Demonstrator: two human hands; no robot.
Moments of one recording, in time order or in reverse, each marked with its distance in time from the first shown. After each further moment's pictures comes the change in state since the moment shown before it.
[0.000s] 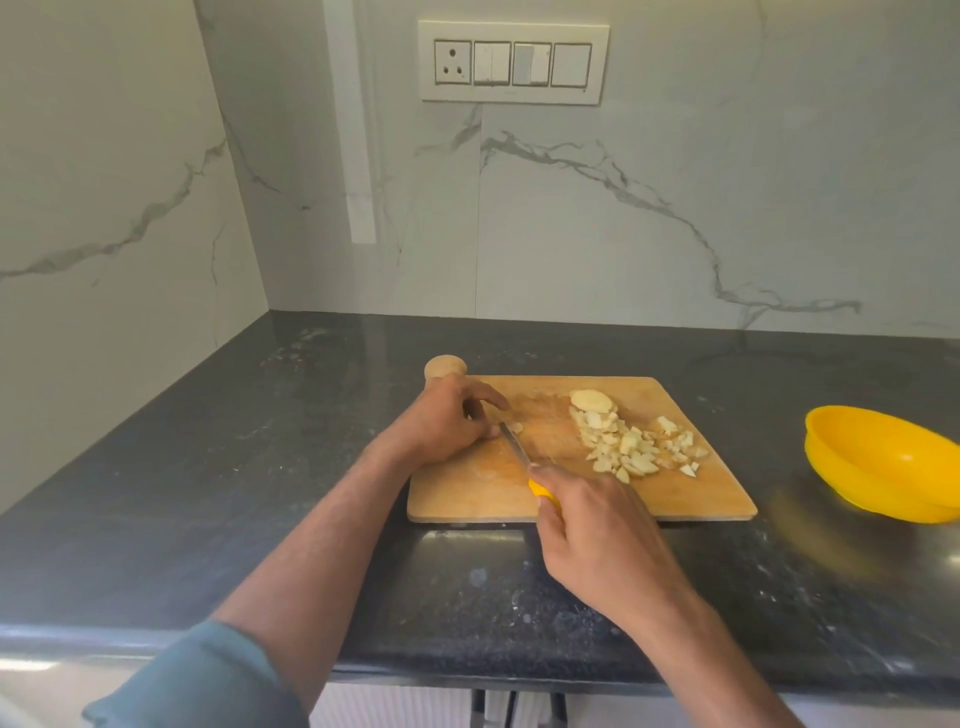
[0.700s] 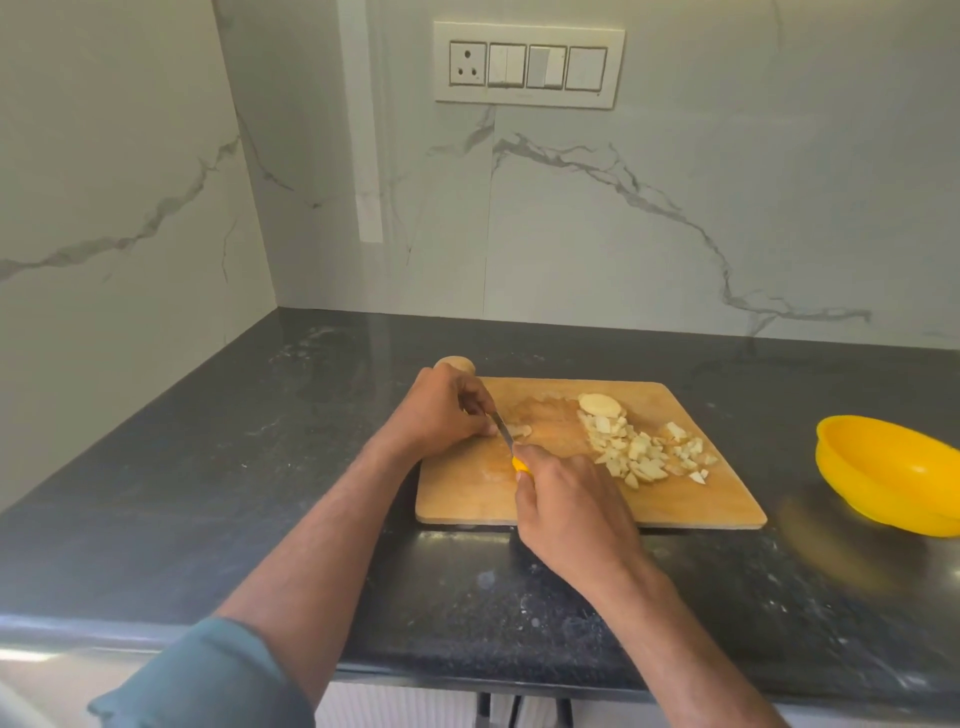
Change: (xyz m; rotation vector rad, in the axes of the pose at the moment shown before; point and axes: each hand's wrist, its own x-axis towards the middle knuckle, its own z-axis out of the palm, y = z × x) left_hand 0.000 -0.006 -0.011 0.008 0.112 -0.007; right_hand 0.026 -0.019 0.008 -0.072 0.023 0.015
